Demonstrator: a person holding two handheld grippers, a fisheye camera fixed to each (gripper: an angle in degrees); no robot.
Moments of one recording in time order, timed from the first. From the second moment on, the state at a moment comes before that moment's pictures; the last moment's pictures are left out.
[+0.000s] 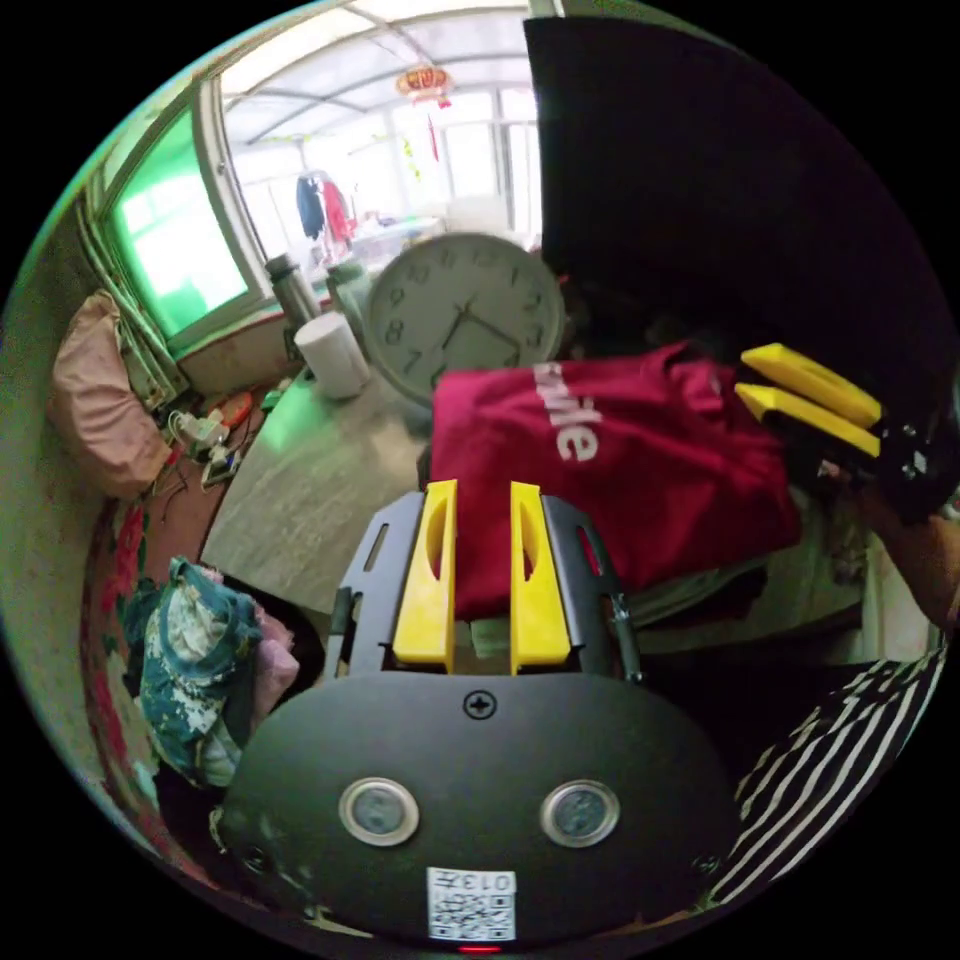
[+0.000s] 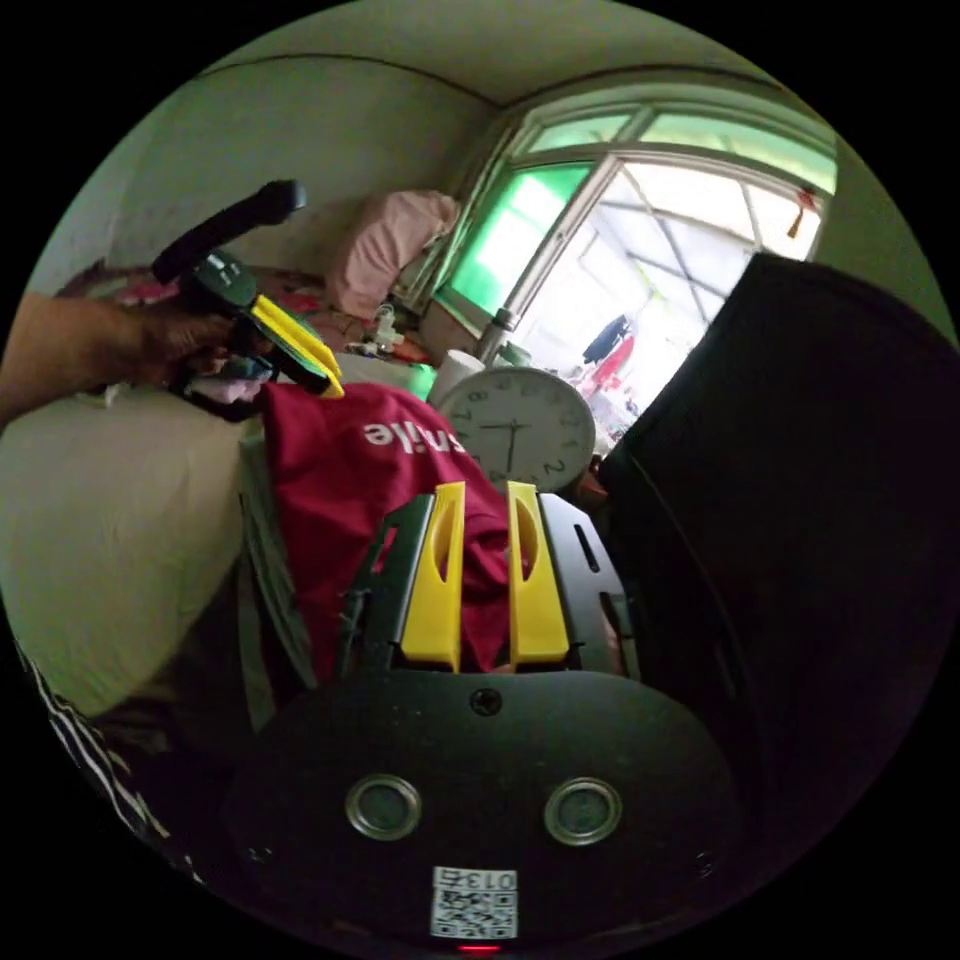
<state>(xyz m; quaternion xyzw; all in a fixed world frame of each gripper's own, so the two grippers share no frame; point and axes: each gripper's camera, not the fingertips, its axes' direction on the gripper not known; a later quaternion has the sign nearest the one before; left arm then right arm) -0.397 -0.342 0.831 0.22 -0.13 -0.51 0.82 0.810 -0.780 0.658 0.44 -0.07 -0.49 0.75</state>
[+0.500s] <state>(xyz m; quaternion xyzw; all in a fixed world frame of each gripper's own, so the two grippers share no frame) -0.293 -0.300 0.819 0.17 -0.22 -0.57 0.78 0.764 -0.769 0.673 0.37 -0.10 -0.45 0.81</state>
